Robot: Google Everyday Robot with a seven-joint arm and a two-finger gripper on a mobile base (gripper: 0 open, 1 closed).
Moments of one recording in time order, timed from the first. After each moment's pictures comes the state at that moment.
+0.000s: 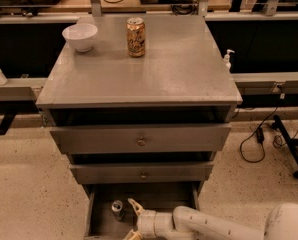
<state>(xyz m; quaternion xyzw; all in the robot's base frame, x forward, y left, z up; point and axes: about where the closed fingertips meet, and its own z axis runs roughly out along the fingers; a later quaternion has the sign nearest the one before) 0.439 0.099 0.297 -0.50 0.63 0.40 0.44</state>
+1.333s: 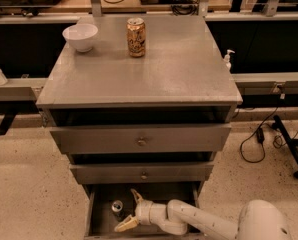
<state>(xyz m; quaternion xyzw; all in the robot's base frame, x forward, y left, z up) 0.518 0.105 0.227 -0.45 0.68 0.37 0.45</state>
